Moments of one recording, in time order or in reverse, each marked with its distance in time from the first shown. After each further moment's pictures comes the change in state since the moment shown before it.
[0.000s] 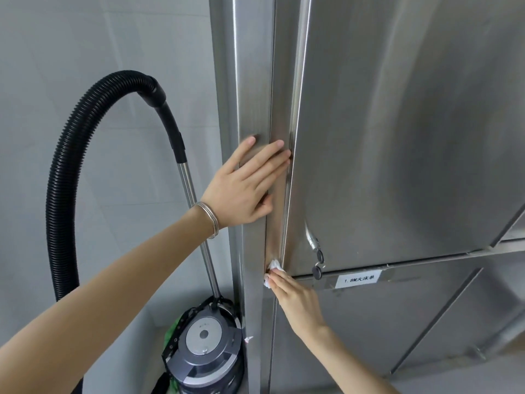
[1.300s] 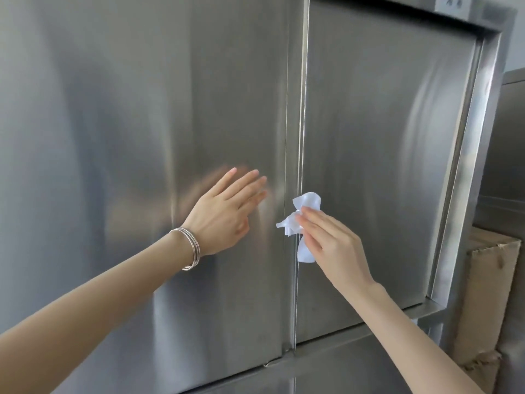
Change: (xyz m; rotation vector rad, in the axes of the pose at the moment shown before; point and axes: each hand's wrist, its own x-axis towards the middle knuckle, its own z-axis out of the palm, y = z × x) left_hand 0.447 0.226 -0.041 -0.068 0.072 0.041; right_hand -0.033 0.473 -0.378 -0.216 0.633 -0.055
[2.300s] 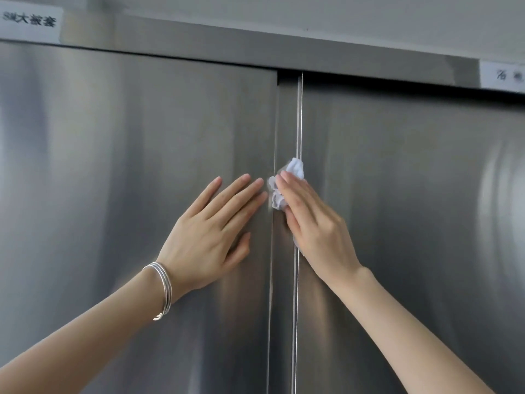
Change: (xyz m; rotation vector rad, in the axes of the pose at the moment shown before) left_hand 0.122 -0.065 0.018 0.181 0.277 -0.200; right_hand 0.193 0.108 0.074 0.081 0.400 -0.307
